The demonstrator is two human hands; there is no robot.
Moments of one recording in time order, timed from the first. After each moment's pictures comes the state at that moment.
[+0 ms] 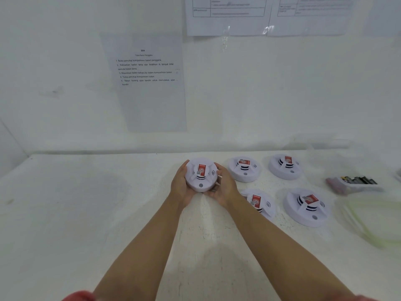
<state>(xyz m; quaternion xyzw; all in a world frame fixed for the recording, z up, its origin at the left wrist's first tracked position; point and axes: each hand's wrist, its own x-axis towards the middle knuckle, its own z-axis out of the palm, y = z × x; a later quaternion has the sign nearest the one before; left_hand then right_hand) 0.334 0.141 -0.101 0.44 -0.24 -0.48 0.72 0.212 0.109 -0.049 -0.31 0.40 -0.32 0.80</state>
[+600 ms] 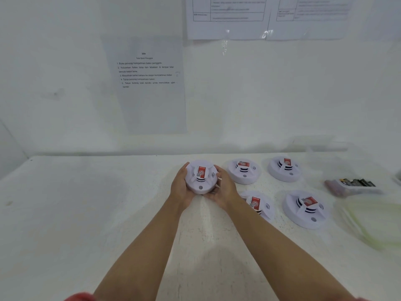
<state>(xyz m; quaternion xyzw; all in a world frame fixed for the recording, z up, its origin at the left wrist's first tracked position) 0.323 0.148 -0.087 0.46 -0.22 -0.48 0.72 0.211 0.108 -0.050 -0.30 0.41 -0.32 0.80</state>
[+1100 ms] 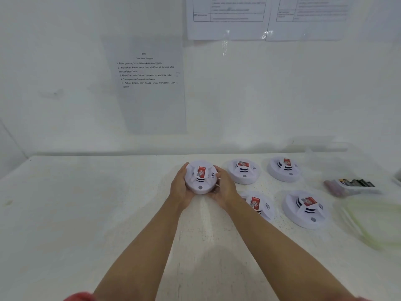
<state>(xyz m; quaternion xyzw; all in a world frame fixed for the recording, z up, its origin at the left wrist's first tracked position) 0.323 0.149 -0.085 0.47 -0.20 -0.48 0.71 0.214 0.103 -0.055 -0.38 0.40 -0.34 0.76</state>
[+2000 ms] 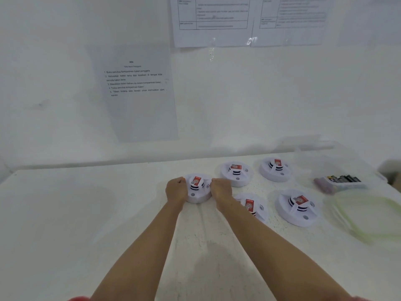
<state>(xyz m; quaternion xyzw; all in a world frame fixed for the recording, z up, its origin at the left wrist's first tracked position) 0.317 0.135 -0.078 0.79 -0.23 -0.24 0.52 0.217 0.087 -0.065 -0.56 0.56 -0.26 0.55</state>
